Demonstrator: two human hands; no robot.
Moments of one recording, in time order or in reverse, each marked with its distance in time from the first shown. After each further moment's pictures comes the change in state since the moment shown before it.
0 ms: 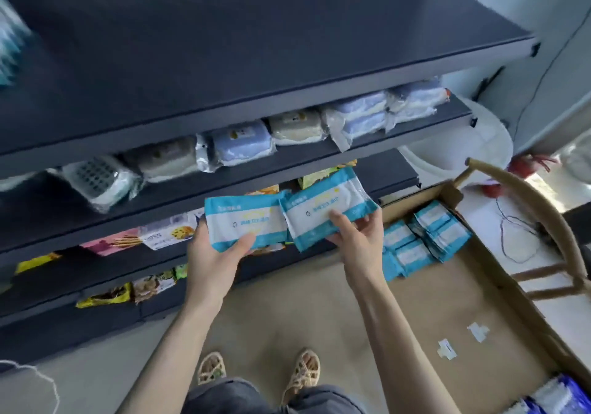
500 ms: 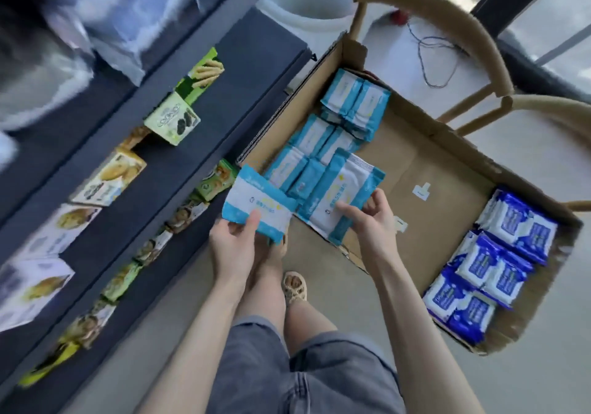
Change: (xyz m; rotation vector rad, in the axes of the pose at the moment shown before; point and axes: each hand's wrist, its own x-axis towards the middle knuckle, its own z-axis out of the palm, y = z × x) left_hand 0.015 -0.150 0.223 0.270 -0.386 -0.294; right_hand 0.064 0.094 -0.216 0.086 0.440 0.243
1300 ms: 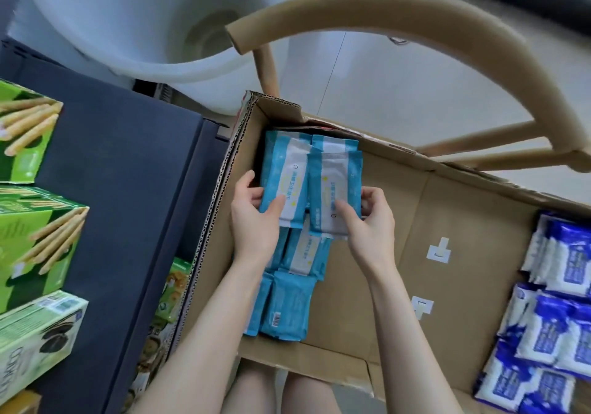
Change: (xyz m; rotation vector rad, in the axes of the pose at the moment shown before) left_hand 0.267 0.044 0.313 0.519 -0.370 0.143; right_hand 0.325 -0.015 -0.036 -0.241 0.426 0.034
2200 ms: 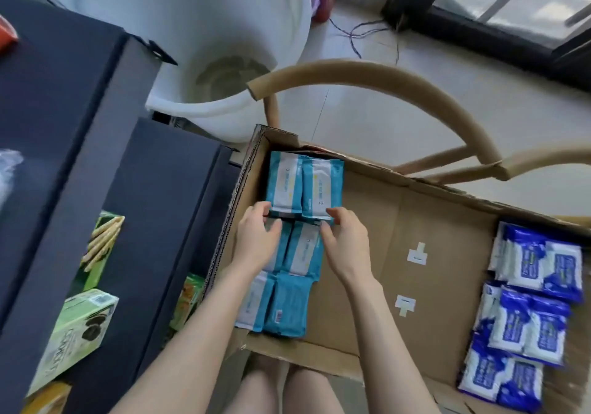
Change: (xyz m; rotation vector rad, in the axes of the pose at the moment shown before) left_hand -0.025 0.015 -0.038 0.408 -0.261 0.112; right_hand -0.045 -0.030 -0.001 -0.558 -0.092 -0.140
